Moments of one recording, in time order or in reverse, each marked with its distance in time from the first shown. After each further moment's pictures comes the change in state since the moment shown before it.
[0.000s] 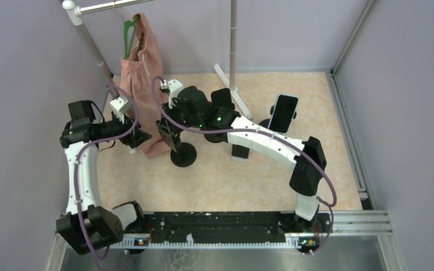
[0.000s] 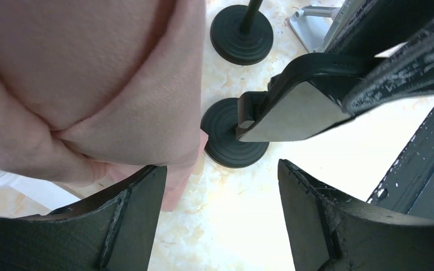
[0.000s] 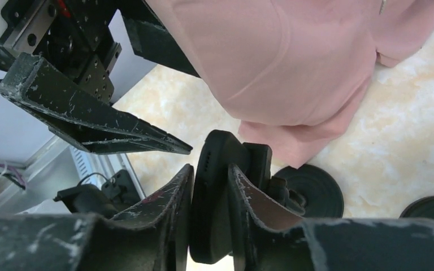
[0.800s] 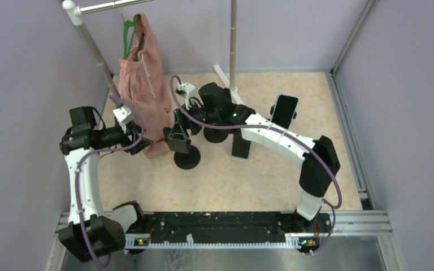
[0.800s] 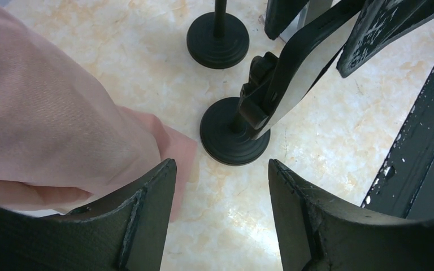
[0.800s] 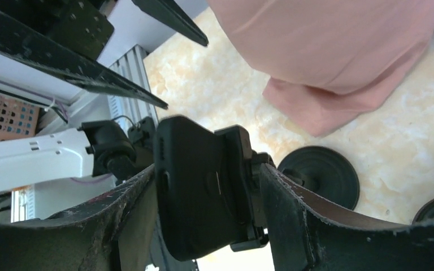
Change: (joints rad) left arm 0.000 -0.069 -0.027 -0.109 0.090 0.224; right arm -0.143 -0.092 -0.176 0.053 -0.392 -0.040
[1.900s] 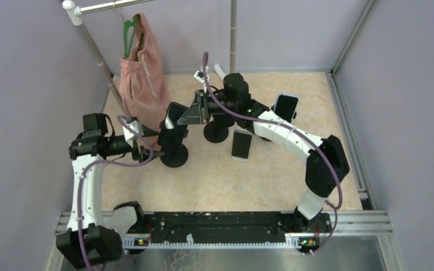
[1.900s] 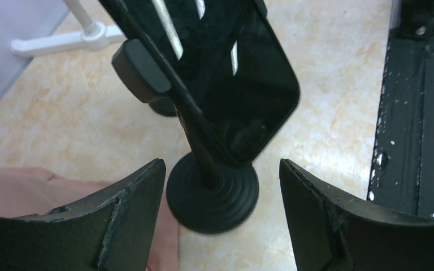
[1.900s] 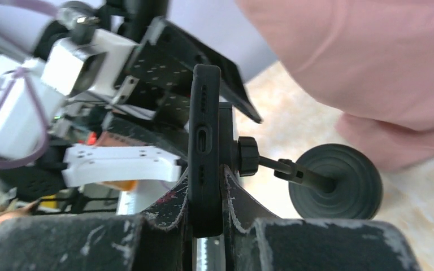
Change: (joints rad) left arm -0.114 -0.070 -0.110 -0.035 0.149 0.289; right arm -0.157 -0.048 -0.135 0.321 -0.334 0.304
